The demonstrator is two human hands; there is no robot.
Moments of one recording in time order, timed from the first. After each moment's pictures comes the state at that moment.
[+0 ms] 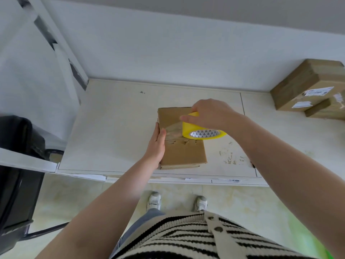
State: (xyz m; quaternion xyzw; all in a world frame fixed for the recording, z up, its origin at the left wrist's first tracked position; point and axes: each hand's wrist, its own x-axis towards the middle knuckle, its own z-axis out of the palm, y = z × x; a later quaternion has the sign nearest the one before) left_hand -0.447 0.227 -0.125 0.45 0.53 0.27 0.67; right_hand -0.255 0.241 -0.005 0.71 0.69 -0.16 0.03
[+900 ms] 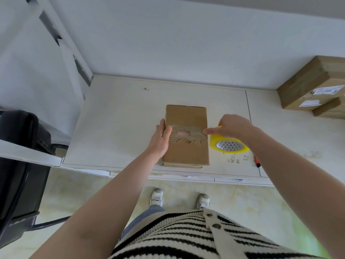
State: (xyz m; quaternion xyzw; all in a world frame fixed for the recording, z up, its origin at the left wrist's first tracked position) left_hand -0.449 0.237 -0.122 0.59 0.53 0.18 0.58; right_hand -0.204 0.212 -0.052 0.79 0.55 -0.23 0.14
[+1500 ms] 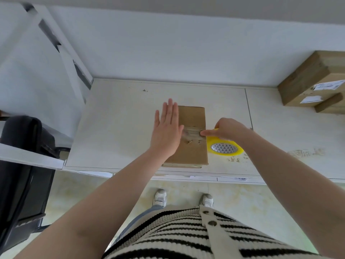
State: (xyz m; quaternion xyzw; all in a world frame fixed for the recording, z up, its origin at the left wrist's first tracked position) left_hand -0.420 0.242 -0.107 0.86 0.49 0.06 0.11; right_hand -0.198 0.209 -0.083 0.79 0.53 -0.29 0.09
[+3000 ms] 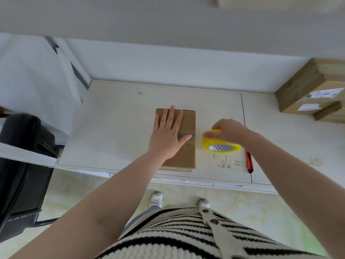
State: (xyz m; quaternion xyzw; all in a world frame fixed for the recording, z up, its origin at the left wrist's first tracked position) left_hand -0.386 0.236 -0.113 0.87 0.49 -0.02 0.09; right_hand -0.149 0.203 -0.078 0.73 0.62 -0.28 0.03
